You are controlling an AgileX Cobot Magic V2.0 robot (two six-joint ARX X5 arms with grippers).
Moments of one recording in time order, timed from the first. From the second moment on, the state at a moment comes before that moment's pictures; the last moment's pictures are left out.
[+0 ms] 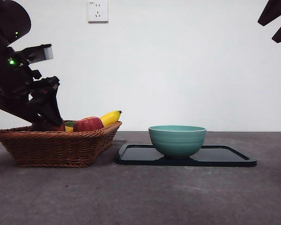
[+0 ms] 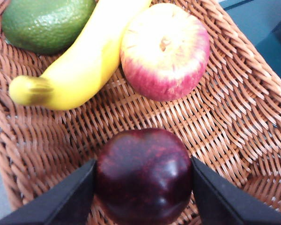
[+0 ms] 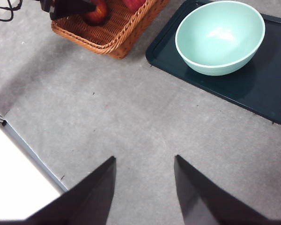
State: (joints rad) left arm -0.21 1.55 0.95 -0.22 0.20 0.22; right arm 0.36 0.76 0.82 -0.80 -0.44 0.07
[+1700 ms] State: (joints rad) left arm -0.27 1.11 0.95 -0.44 0.36 0.11; right arm 0.36 0.76 0.82 -0.80 -0.44 0.07
